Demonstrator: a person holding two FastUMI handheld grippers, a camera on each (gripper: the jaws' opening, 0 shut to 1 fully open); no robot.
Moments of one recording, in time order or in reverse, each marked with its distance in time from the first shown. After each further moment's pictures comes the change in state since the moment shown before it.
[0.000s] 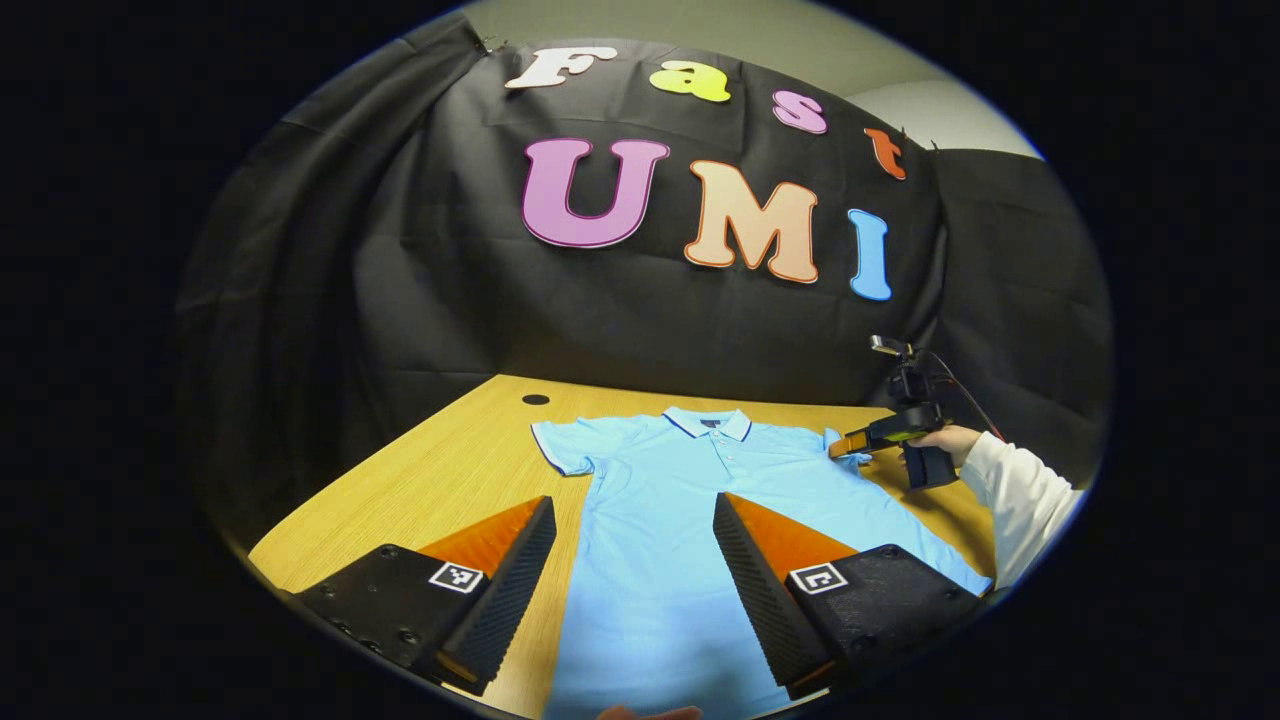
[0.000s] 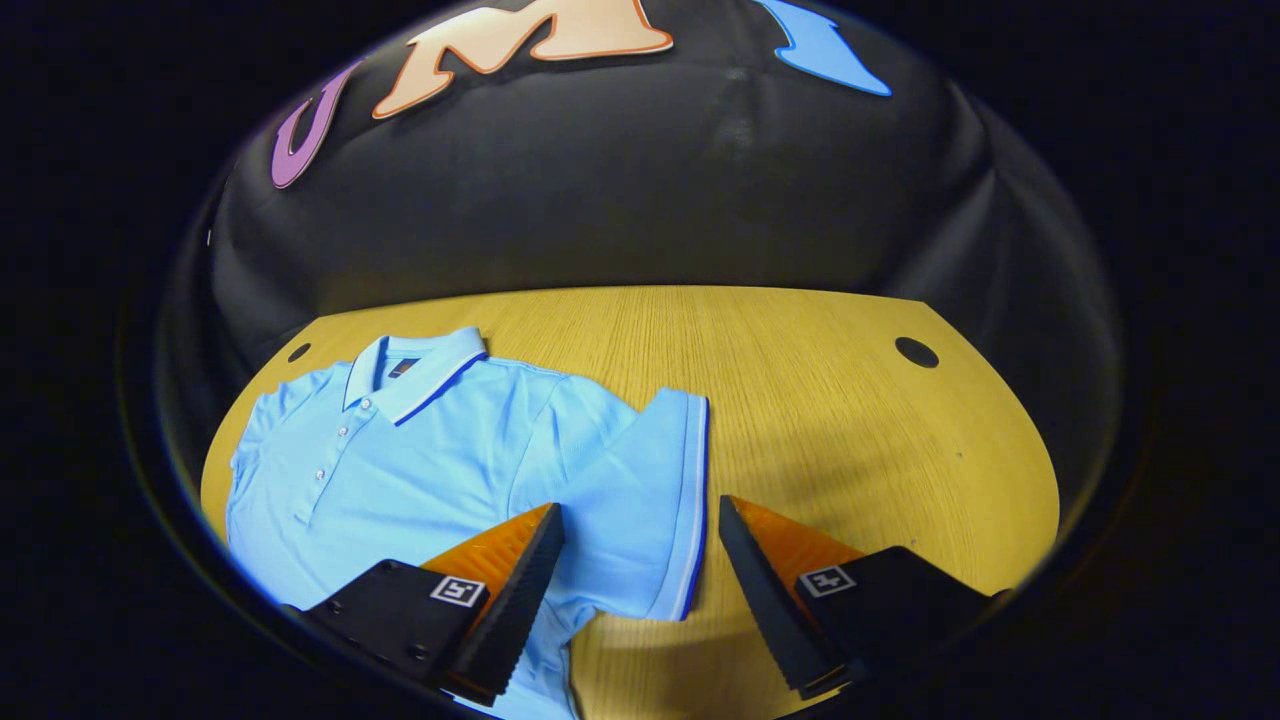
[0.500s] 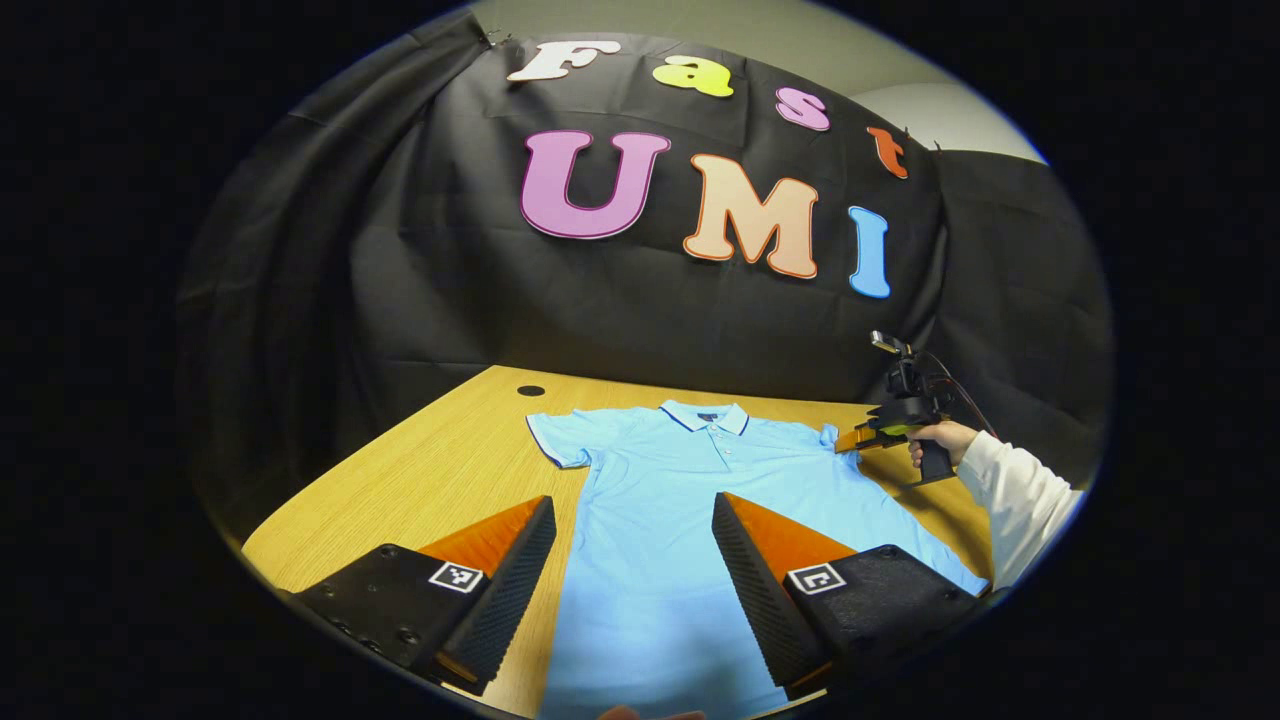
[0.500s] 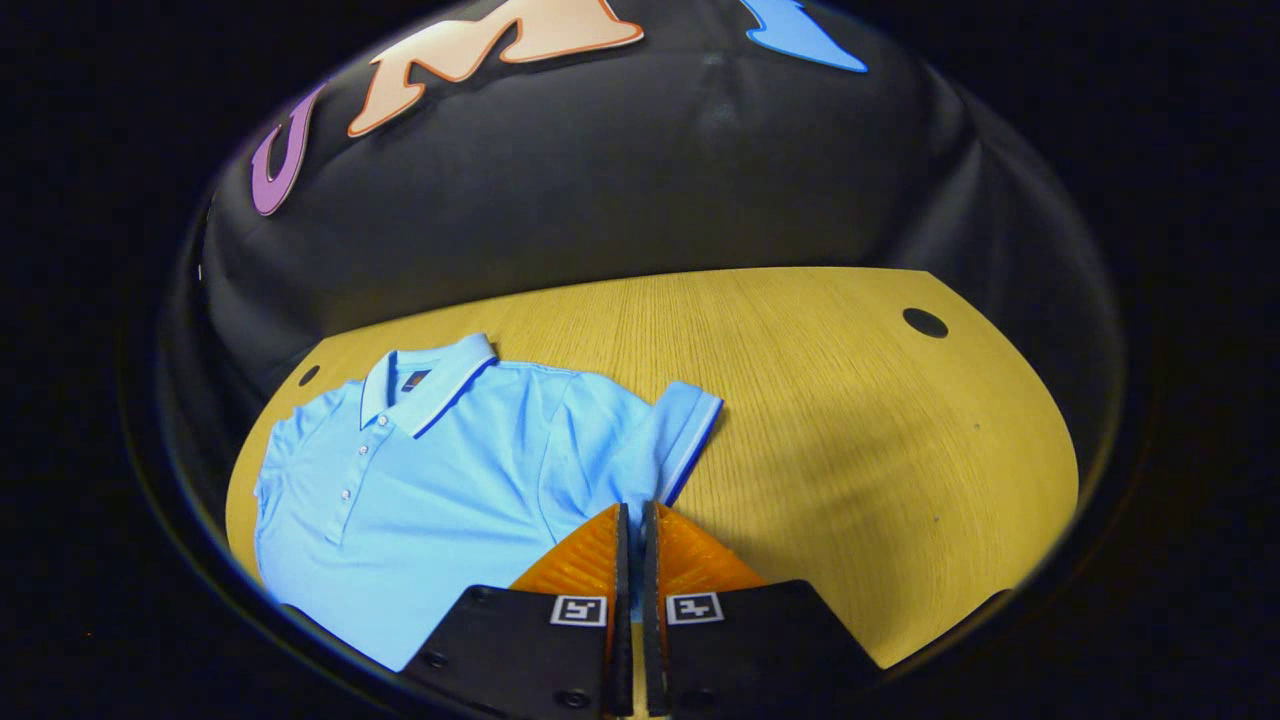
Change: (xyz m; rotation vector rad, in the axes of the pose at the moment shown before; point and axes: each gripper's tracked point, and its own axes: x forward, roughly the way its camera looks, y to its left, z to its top) left arm 0.004 -0.004 -0.004 -0.009 0.013 -0.010; right arm -0.004 0.011 -0.001 0.104 0.041 0.028
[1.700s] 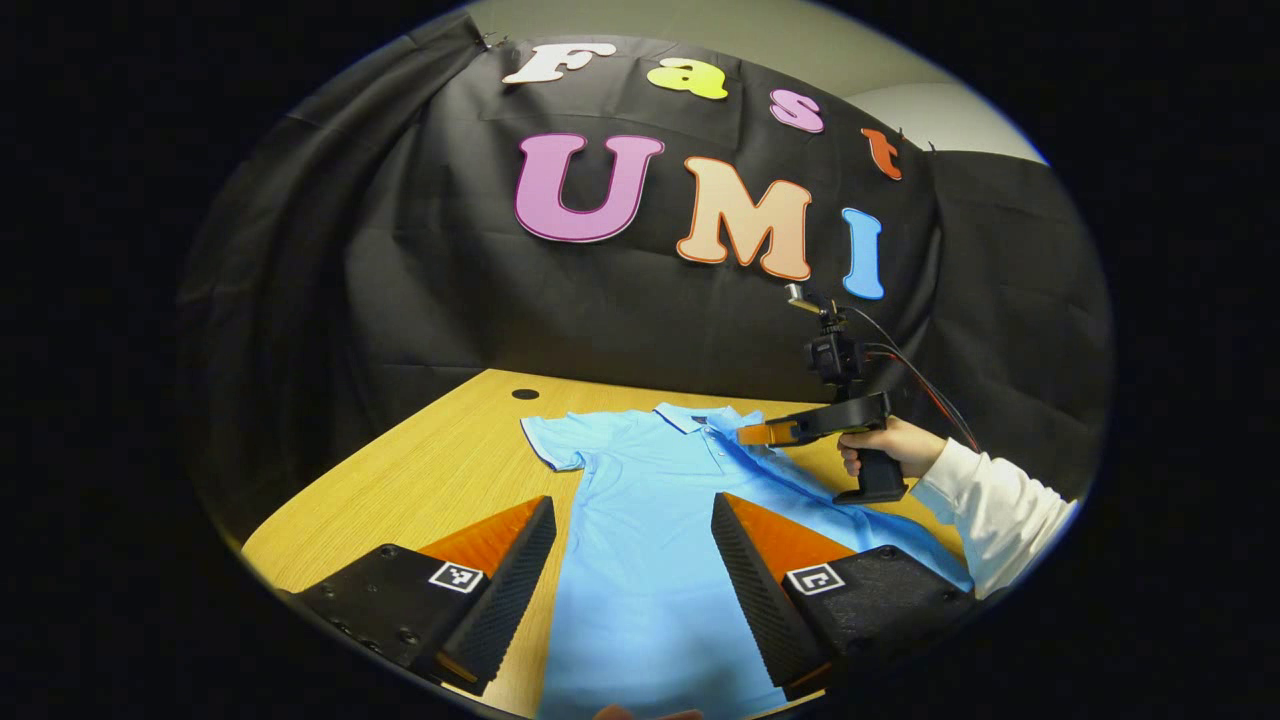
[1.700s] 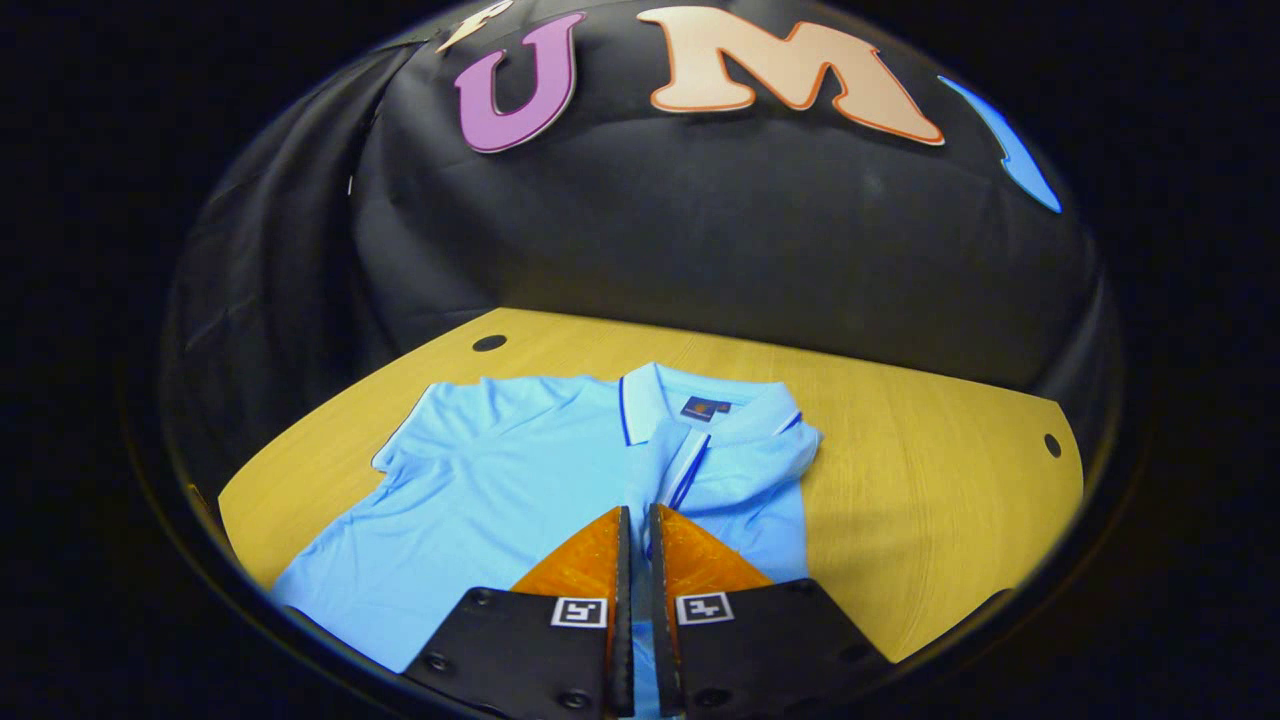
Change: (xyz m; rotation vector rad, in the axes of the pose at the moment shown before) left arm 0.001 -0.001 0.001 0.003 -0.008 -0.008; right arm -0.040 0.232 -0.016 -0.321 -0.129 0.321
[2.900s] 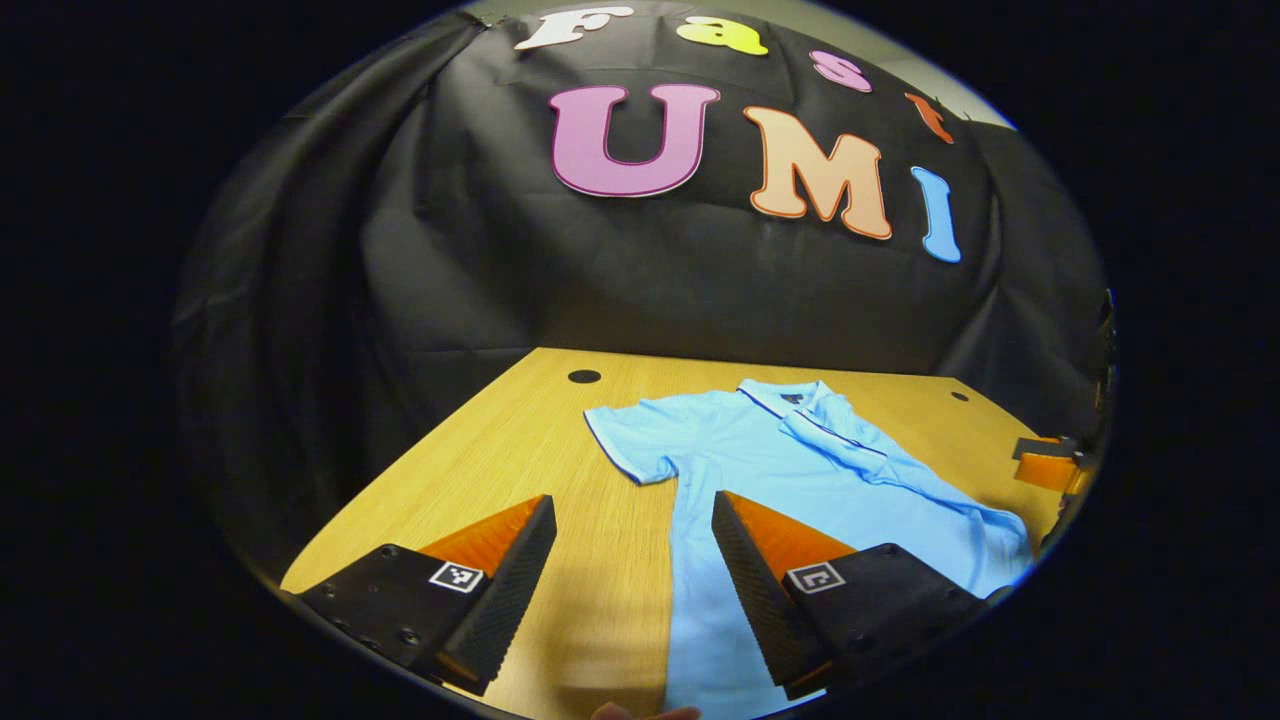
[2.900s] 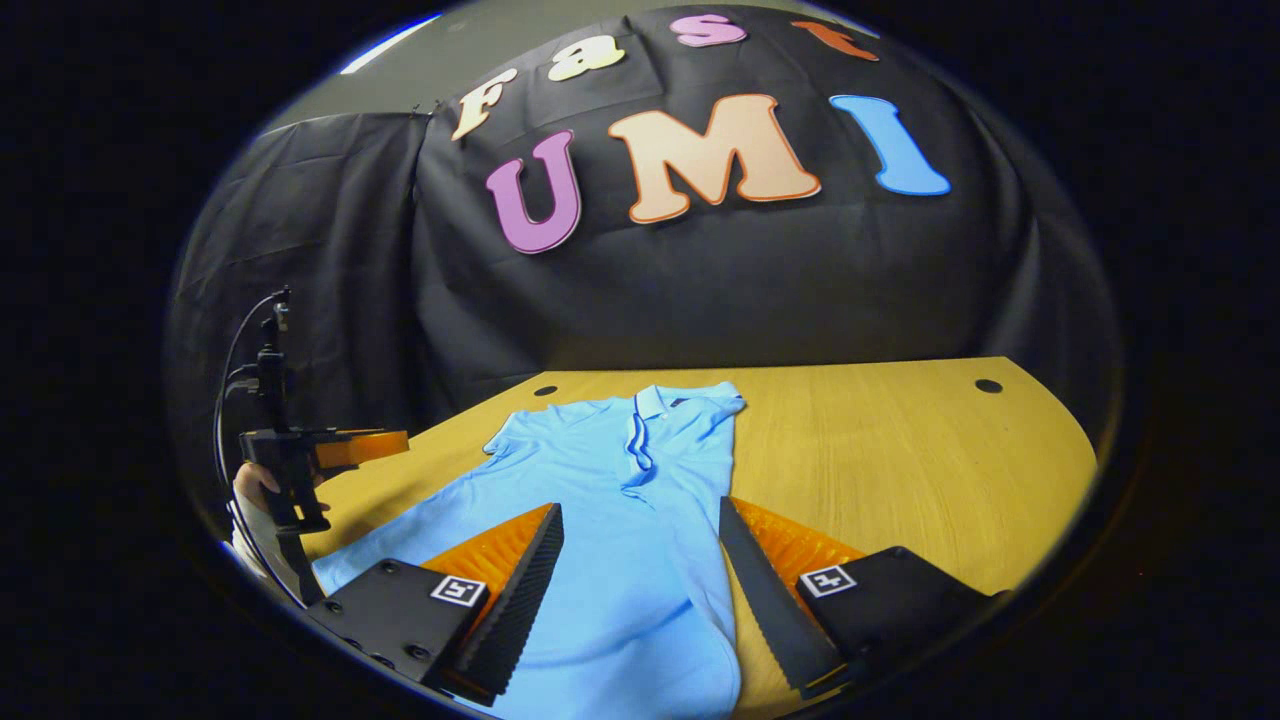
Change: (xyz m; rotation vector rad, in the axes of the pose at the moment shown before) left arm 0.104 0.085 0.003 0.058 0.113 0.136; right arm -0.214 -0.043 -0.068 0.159 -0.271 0.036
